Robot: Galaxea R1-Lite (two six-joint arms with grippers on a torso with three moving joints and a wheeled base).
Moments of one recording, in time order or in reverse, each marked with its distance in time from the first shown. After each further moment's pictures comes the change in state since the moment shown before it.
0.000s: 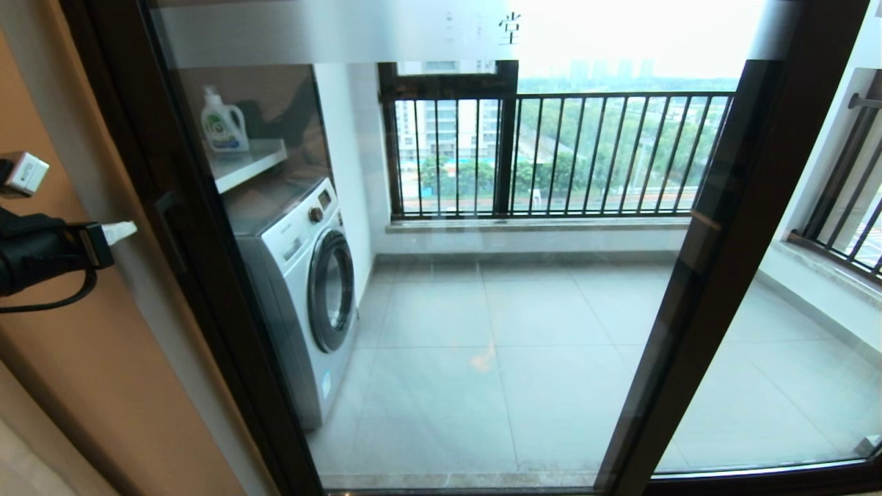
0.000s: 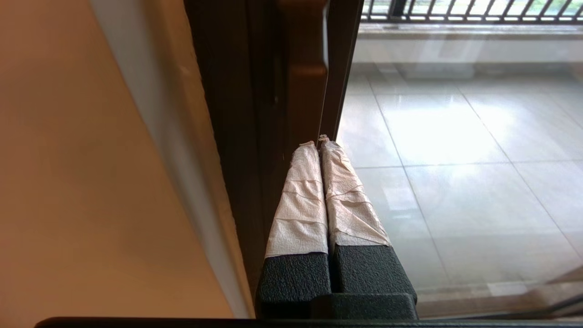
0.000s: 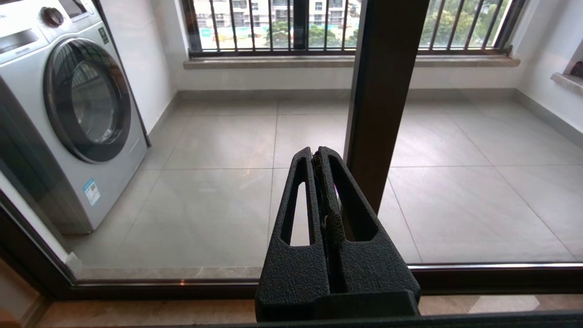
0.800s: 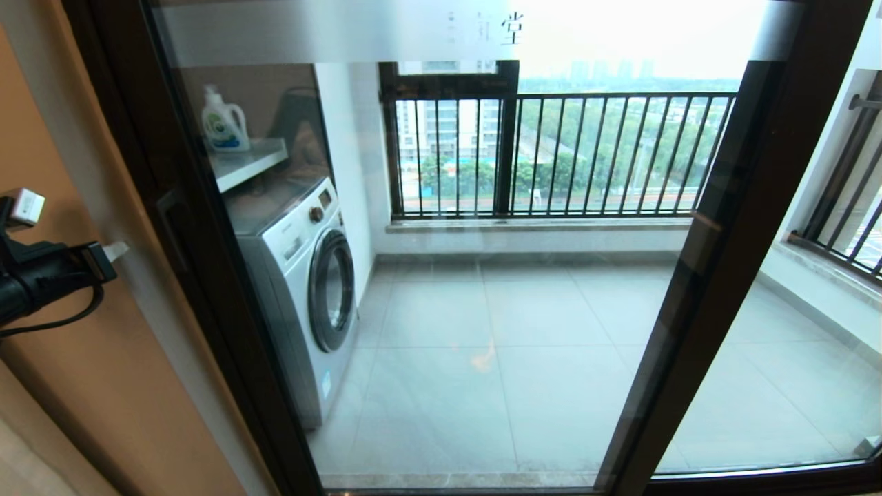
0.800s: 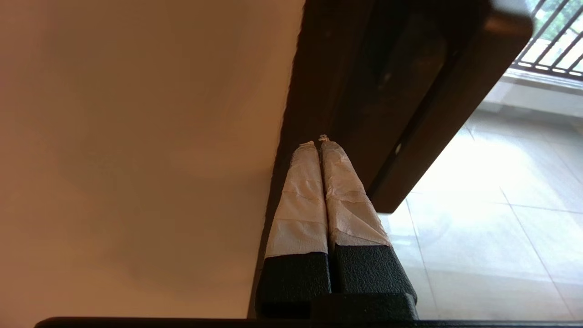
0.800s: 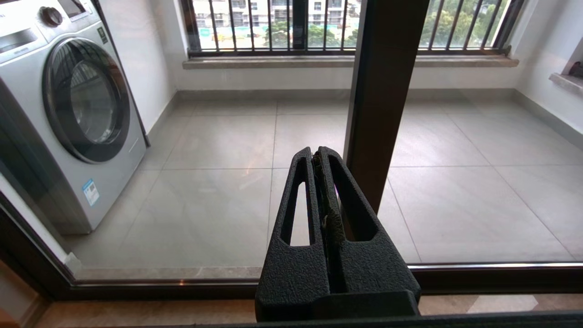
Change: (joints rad) left arm 0.046 0.174 0.029 -0.232 0.016 -0.137; right arm 0.000 0.000 0.000 0.000 0.000 0.000
